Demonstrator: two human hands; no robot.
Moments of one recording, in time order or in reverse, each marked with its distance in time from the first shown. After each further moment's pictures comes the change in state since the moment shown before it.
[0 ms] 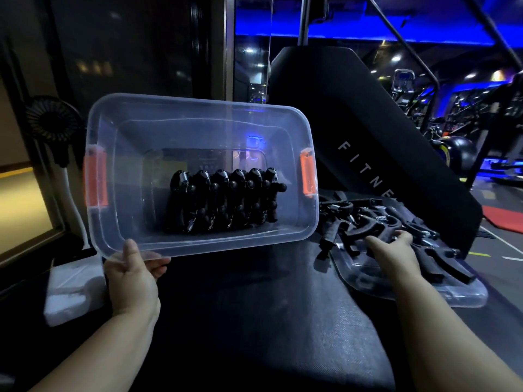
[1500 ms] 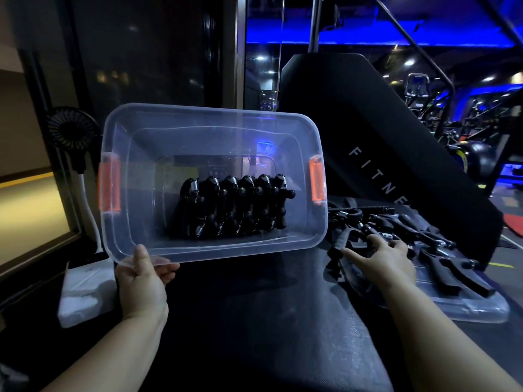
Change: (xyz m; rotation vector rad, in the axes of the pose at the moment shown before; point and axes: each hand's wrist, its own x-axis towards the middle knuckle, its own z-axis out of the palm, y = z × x) left_hand -0.001 0.001 0.002 0.044 0.041 0.013; right_hand -0.012 -0.009 0.025 -0.451 -0.010 -0.227
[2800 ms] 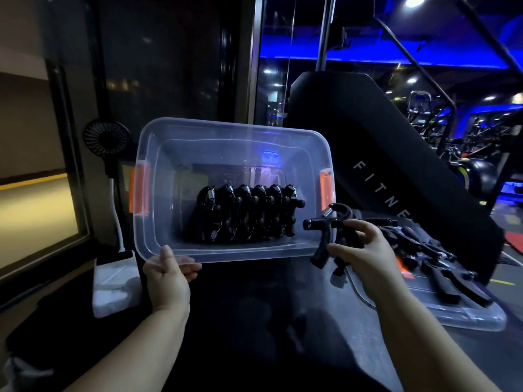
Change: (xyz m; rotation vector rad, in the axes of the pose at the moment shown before) left_hand 0.005 -0.006 -0.002 -0.009 -0.069 0.017; right_hand -0.074 -0.068 -0.038 0.936 -0.118 -0.238
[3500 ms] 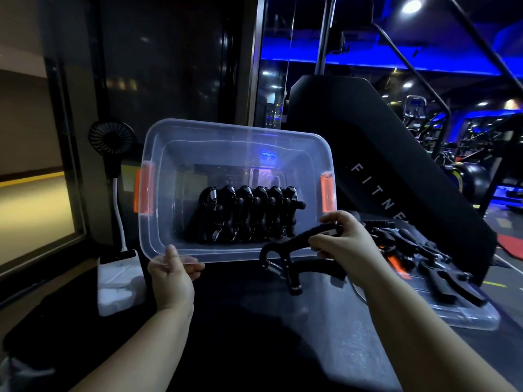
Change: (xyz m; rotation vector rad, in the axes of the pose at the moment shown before) left_hand 0.000 0.000 0.000 0.029 0.015 -0.002; right_hand -0.023 -0.056 0.027 -0.085 -0.181 0.001
